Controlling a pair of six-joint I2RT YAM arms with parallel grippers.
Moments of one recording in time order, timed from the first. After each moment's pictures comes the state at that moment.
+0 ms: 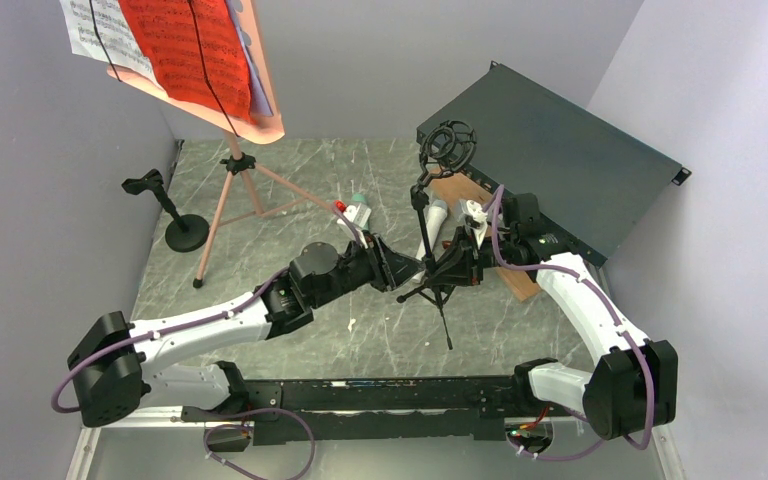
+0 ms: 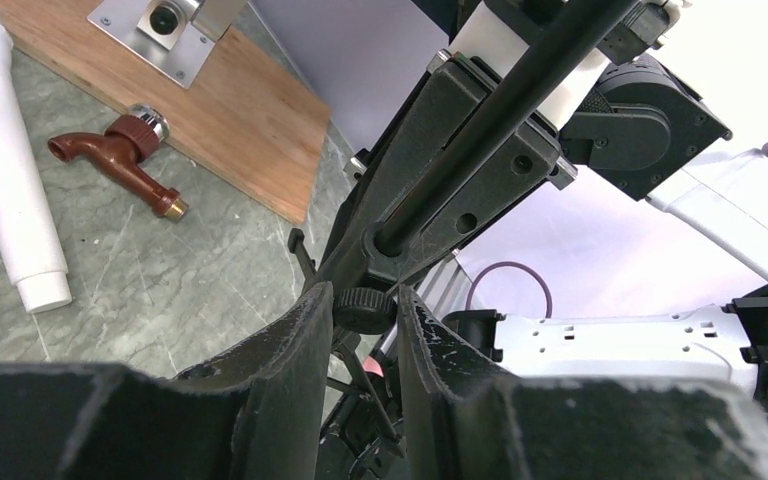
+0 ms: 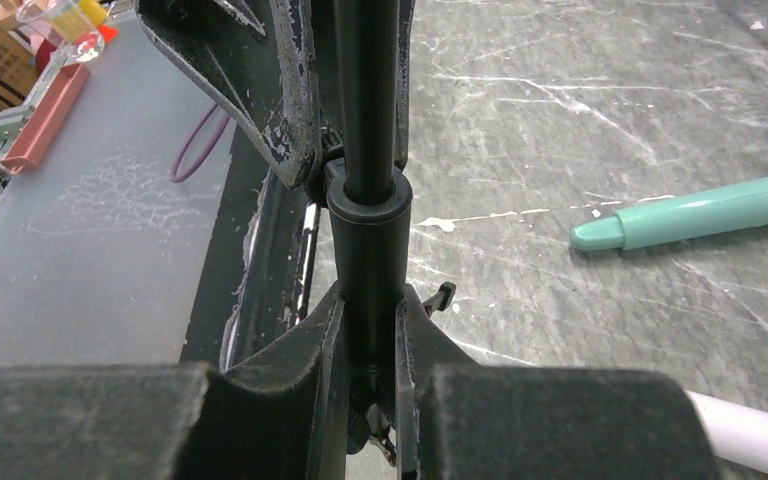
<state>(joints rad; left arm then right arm) -1.02 1.19 0.75 0.42 0.01 -0.81 0.22 1.17 0.87 -0.57 -1.36 -0.61</state>
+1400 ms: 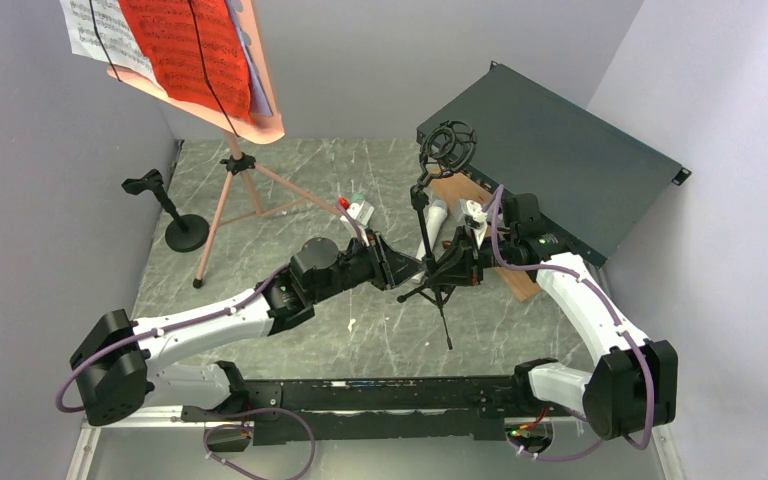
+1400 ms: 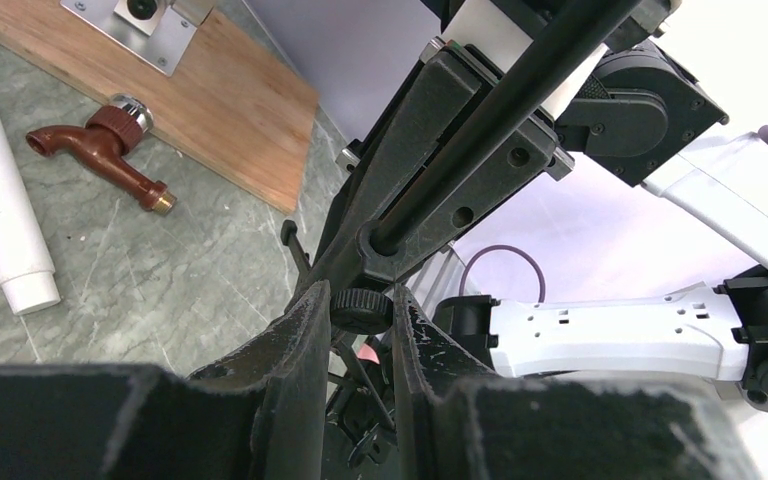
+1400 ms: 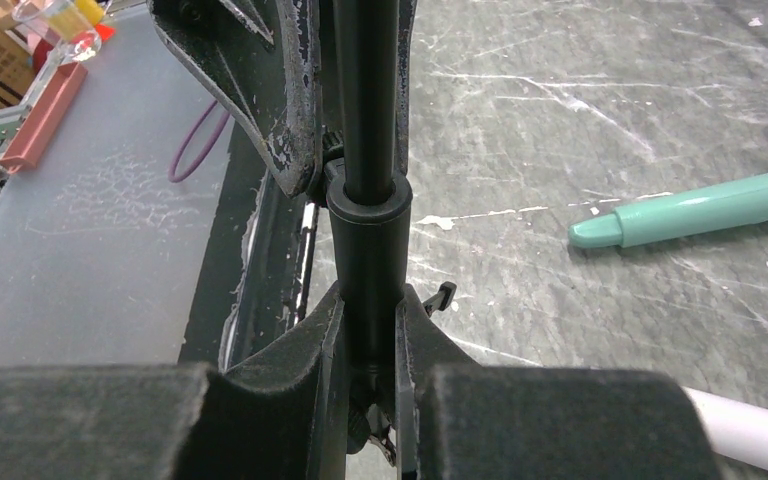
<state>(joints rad) -0.99 1.21 0.76 0.43 0.09 -0.81 0.22 1.17 0.87 -0.57 -1.35 -0.60</state>
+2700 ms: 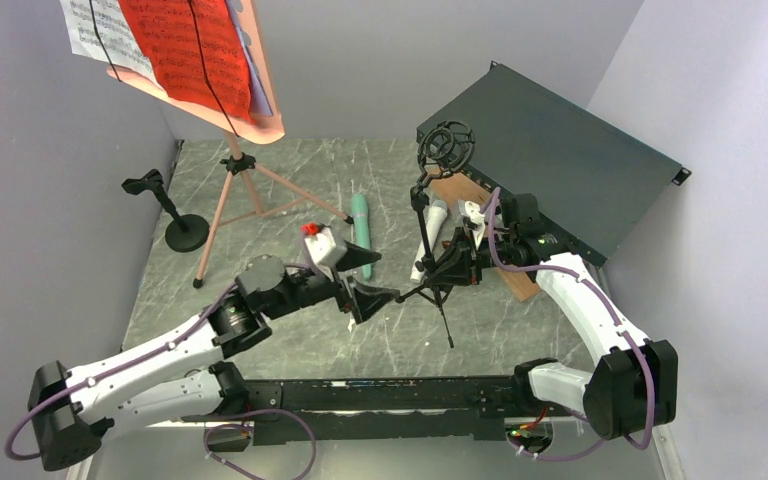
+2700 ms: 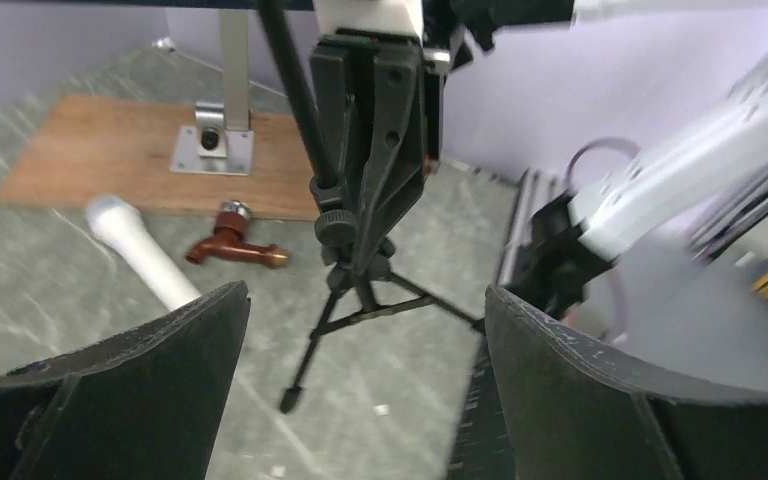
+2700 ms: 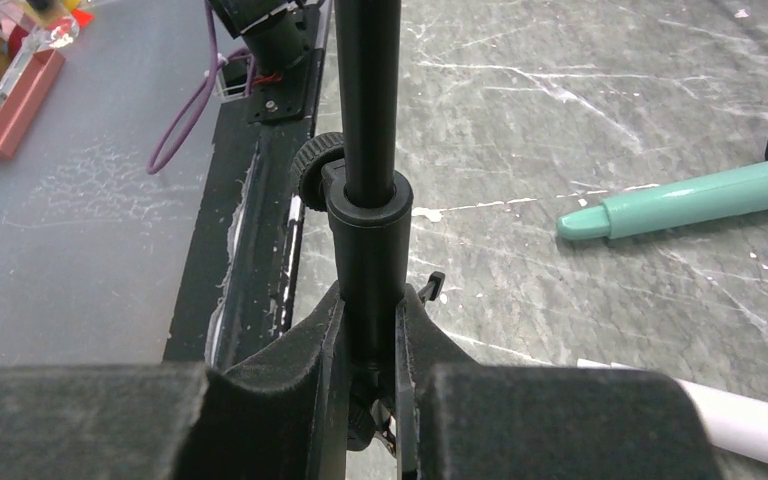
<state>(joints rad) -0.97 0.84 0.66 0.27 0.19 -0.33 0.22 1.17 0.87 -0.57 -1.32 -0.62</state>
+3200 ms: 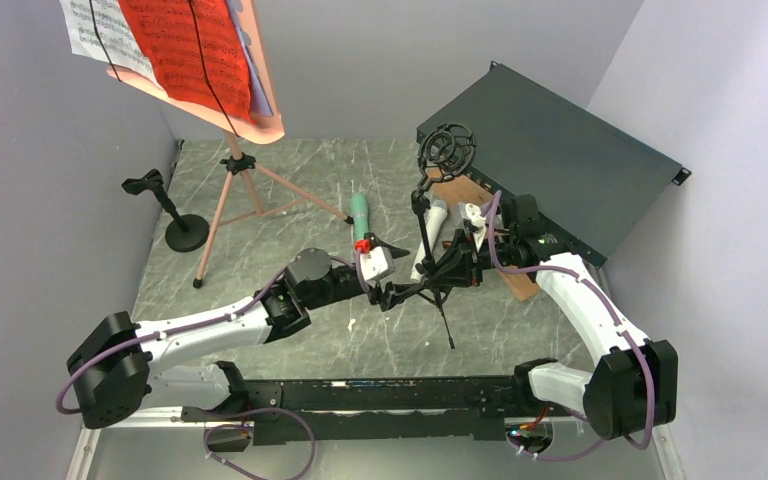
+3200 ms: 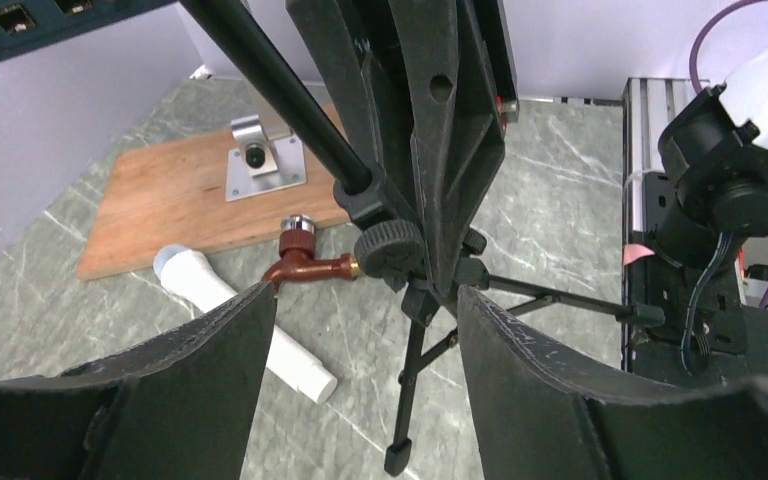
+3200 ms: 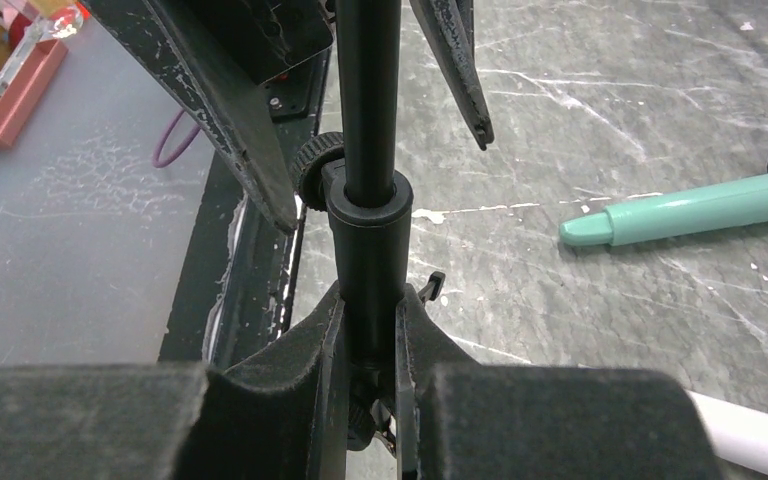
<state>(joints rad) -0.99 1.18 0.66 0.53 0.25 0.14 0.22 1.17 0.87 -0.60 -1.33 -0.67</state>
